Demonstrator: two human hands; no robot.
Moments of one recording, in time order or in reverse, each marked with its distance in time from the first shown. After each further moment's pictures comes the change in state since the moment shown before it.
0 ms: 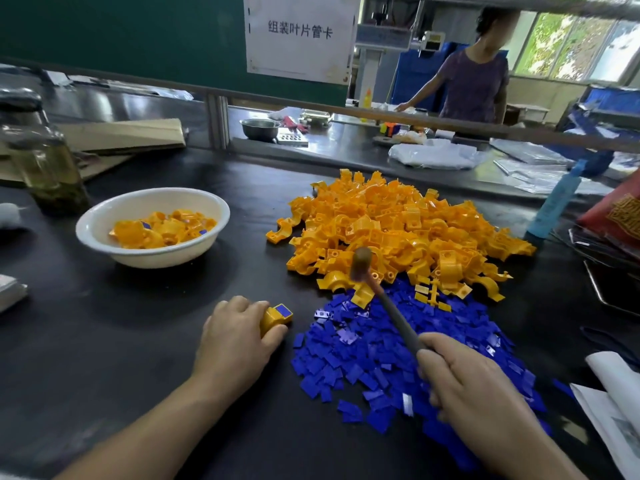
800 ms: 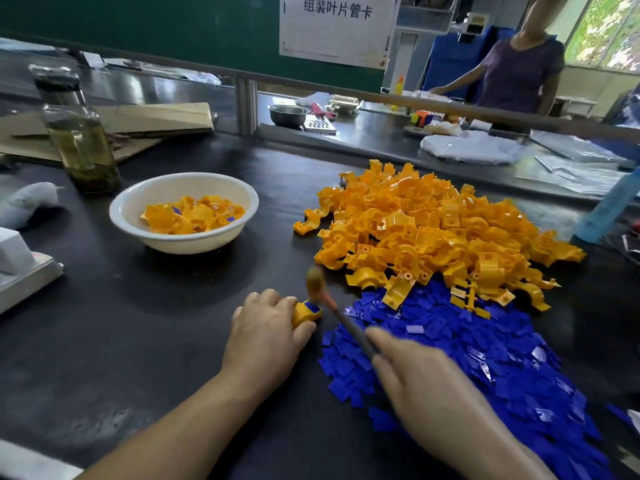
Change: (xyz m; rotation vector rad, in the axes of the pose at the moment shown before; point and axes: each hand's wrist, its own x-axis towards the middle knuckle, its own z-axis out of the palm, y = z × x) left_hand 0.001 -0.005 0.010 -0.006 0.046 0.039; right_hand 0.031 -0.043 0.047 -0.172 -0.086 -0.245
